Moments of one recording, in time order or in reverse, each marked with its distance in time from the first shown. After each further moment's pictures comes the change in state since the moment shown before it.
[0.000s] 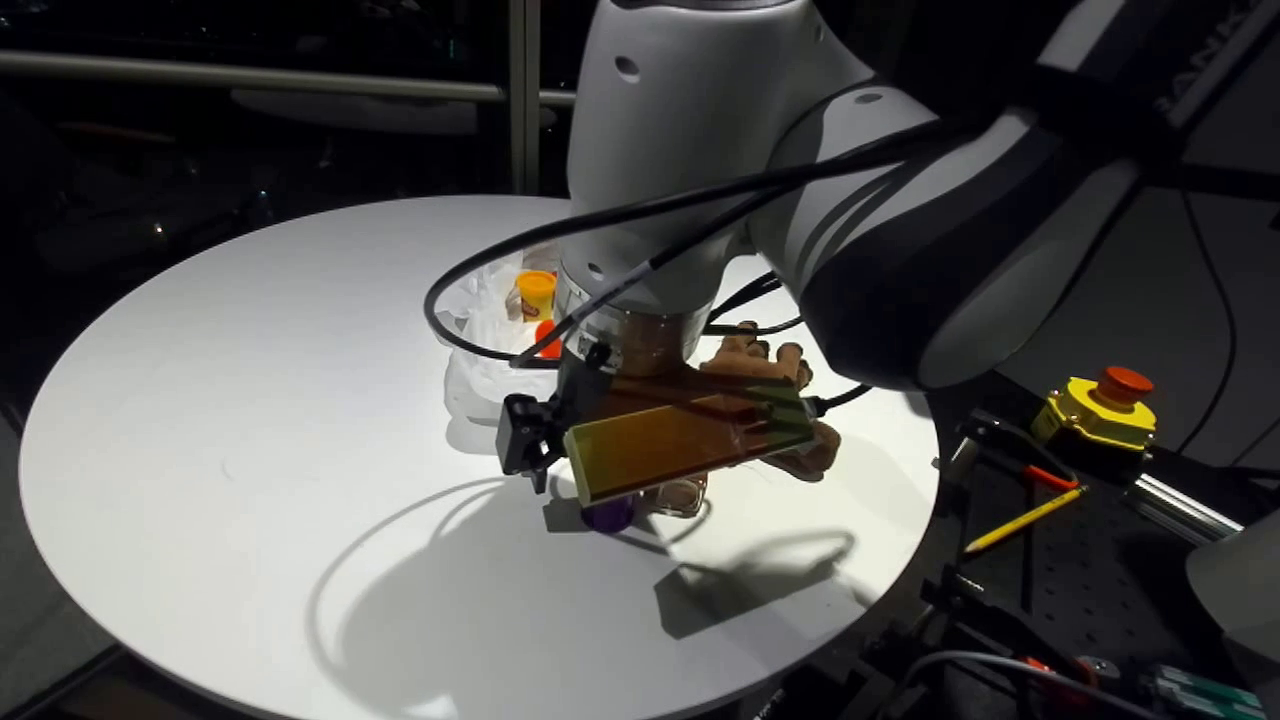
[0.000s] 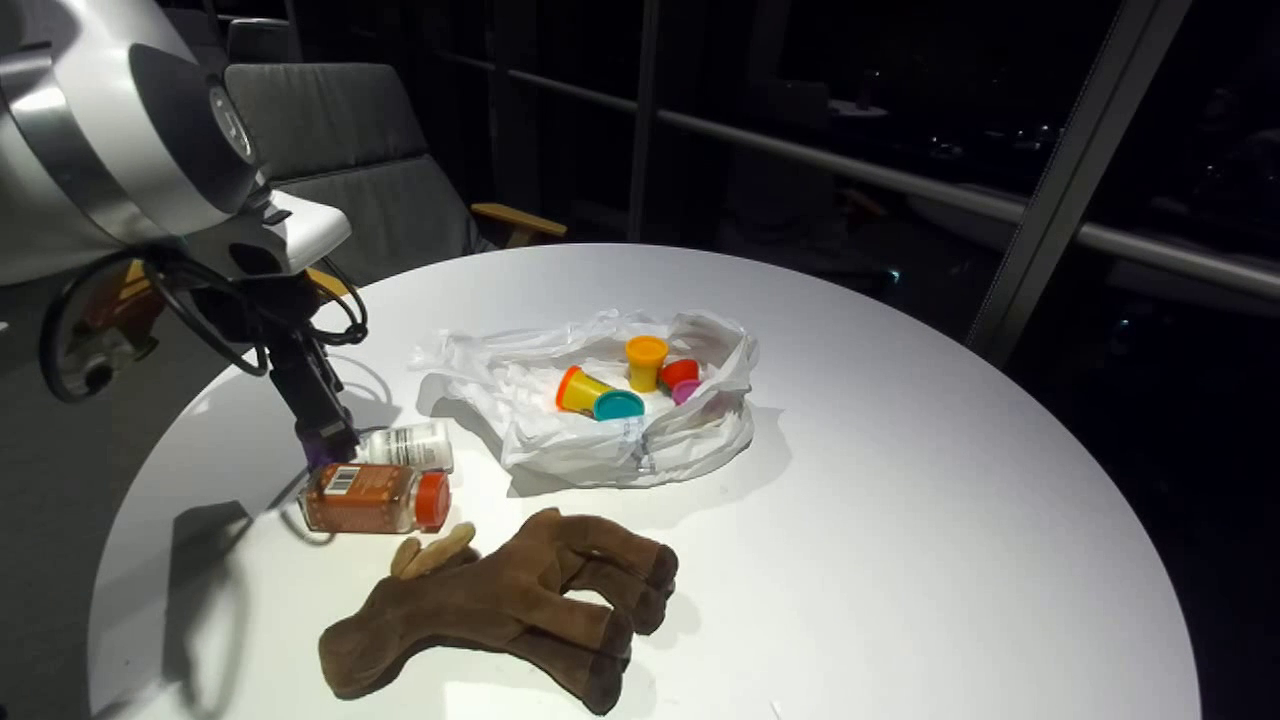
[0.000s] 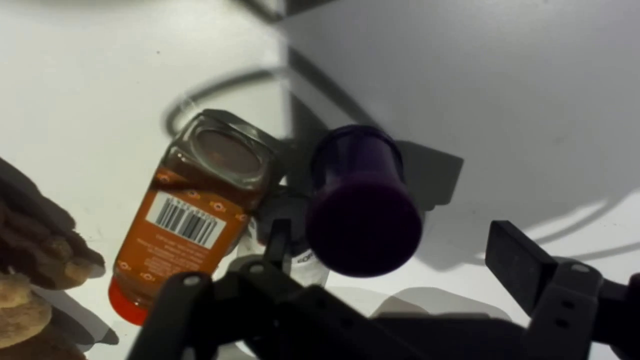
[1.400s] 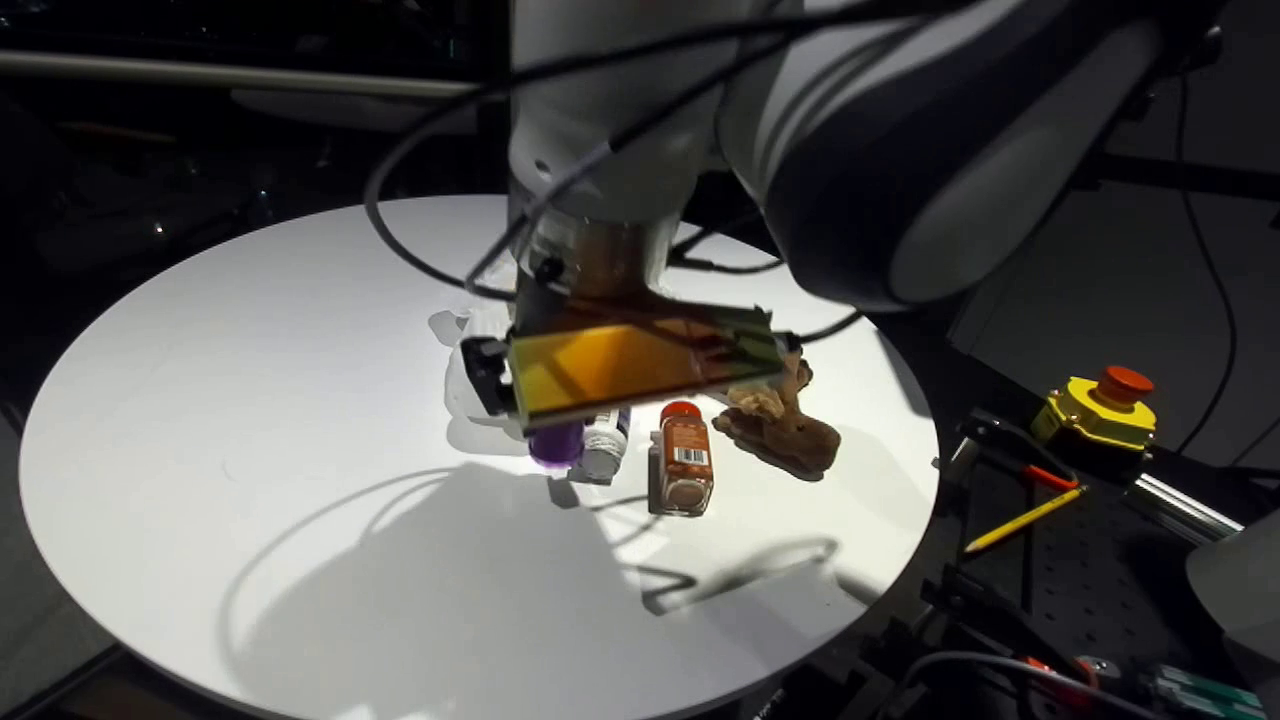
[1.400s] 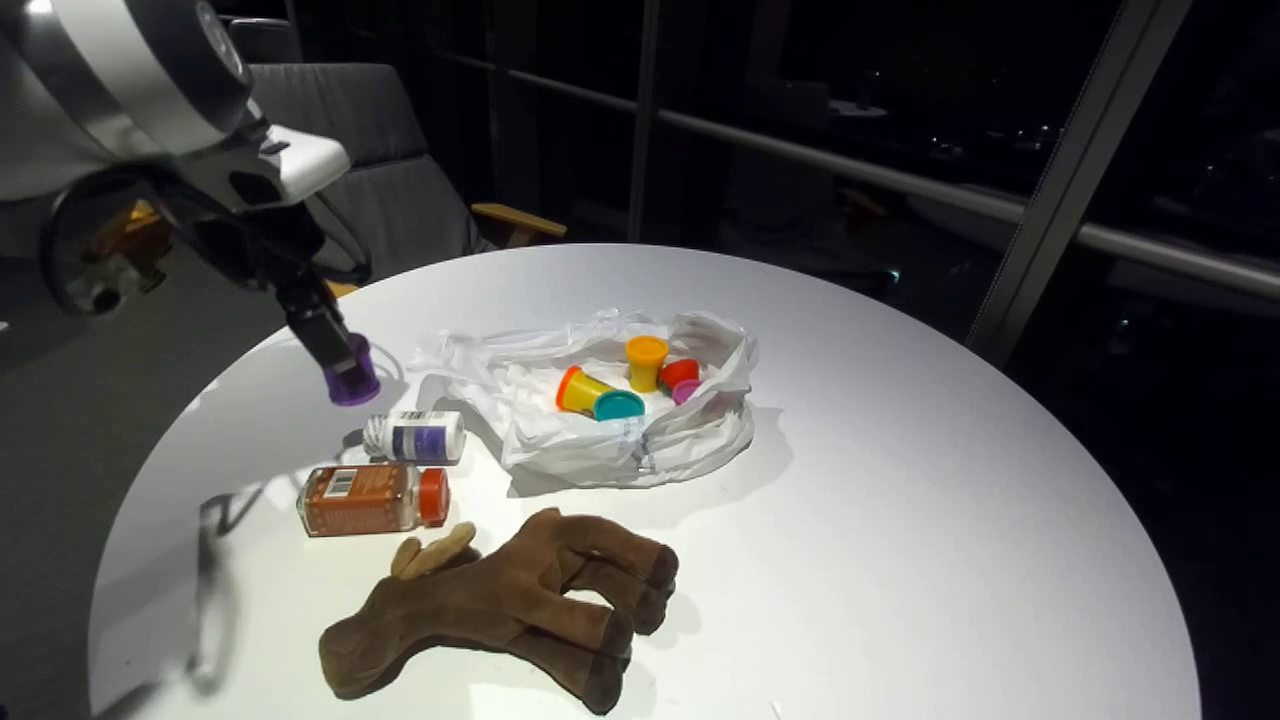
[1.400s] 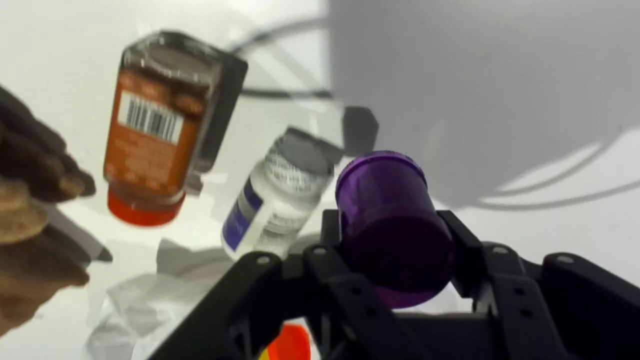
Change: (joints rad) arm -0.009 -0.081 0.018 0.061 0.004 -0.121 -0.012
